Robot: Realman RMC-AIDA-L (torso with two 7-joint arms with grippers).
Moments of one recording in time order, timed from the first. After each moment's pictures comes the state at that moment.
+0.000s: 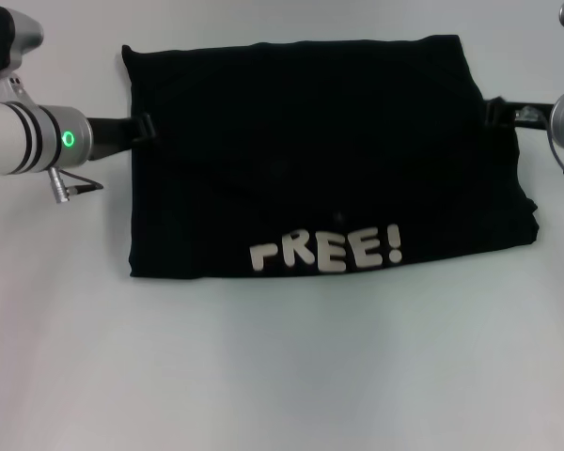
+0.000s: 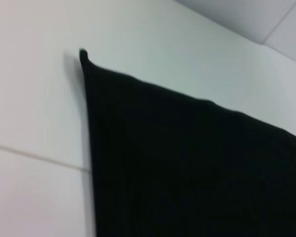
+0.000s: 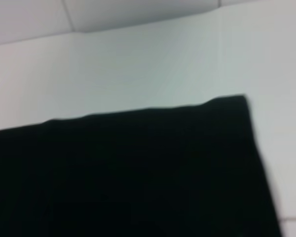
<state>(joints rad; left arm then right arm) -0.91 -2.05 0.63 0.48 2.45 0.66 -2.51 0.90 2.03 -0.86 -0.46 -2.36 -0.45 2.37</state>
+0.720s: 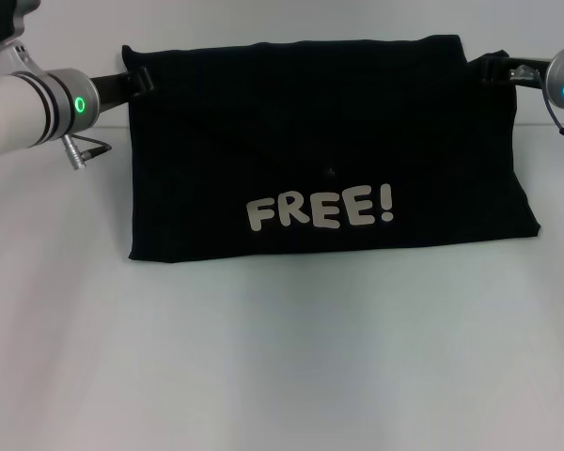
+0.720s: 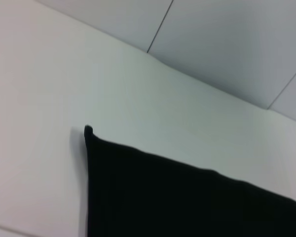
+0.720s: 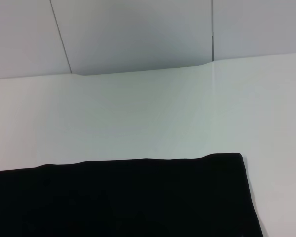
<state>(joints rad) -0.92 -2.12 0.64 0.57 2.44 0.48 -2.53 0.96 2.02 -0.88 -0.45 -2.36 -0.36 2.37</state>
